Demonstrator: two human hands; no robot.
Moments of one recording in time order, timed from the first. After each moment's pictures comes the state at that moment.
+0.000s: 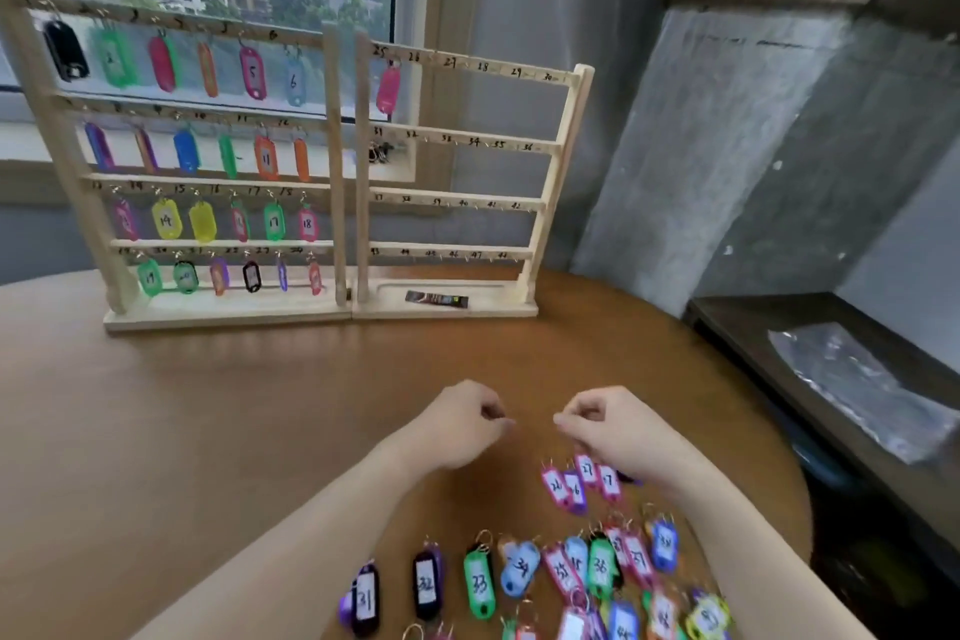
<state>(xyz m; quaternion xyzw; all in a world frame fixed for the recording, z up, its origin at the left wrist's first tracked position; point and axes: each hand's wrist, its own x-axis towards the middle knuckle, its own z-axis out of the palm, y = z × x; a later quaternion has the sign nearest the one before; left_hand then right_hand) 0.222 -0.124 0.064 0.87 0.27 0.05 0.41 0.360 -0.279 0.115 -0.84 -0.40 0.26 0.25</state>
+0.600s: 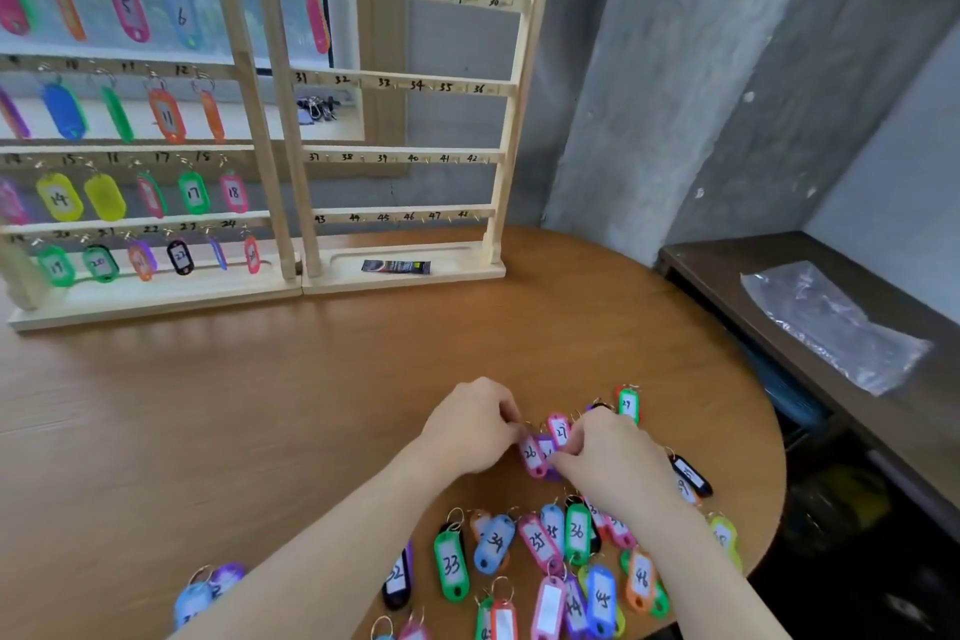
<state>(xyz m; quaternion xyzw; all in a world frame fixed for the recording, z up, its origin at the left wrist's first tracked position) 0.261 -0.164 0.037 0.89 0.26 0.01 0.38 0.351 -0.312 0.056 -0.93 -0.33 0.14 0.07</state>
